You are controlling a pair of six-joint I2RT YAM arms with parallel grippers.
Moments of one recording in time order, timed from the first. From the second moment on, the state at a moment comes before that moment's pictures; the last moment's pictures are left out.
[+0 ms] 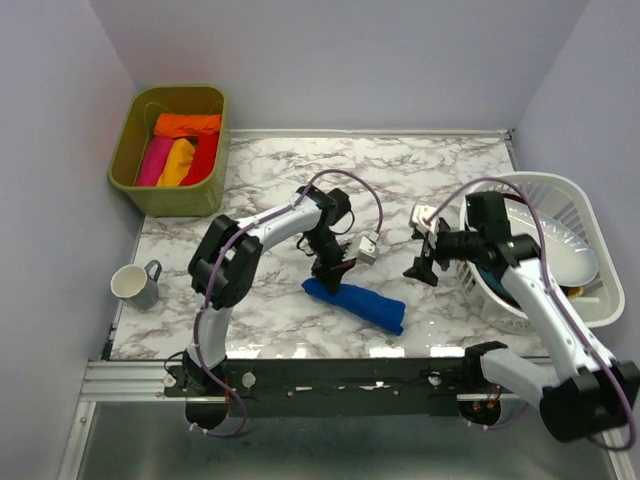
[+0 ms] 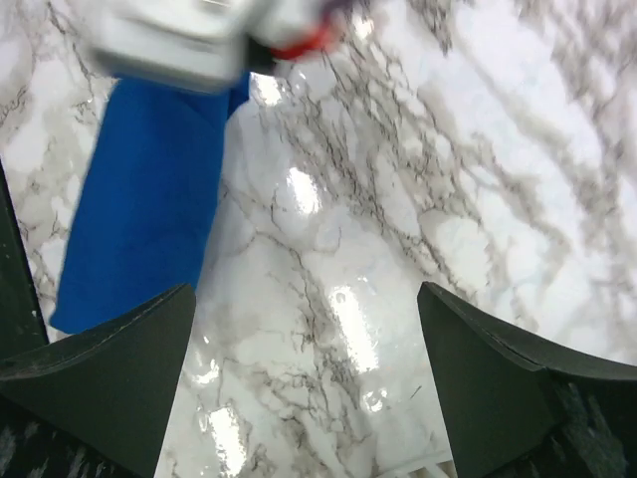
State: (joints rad) left arm -0.72 1.98 1.53 -1.20 0.77 1.05; right arm 0.20 1.14 0.96 -0.75 -0.76 -0.83
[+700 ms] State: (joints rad) left arm -0.59 2.43 1.96 -1.39 1.12 0.89; right arm 0.74 0.84 0.50 -0.37 -0.58 -1.01
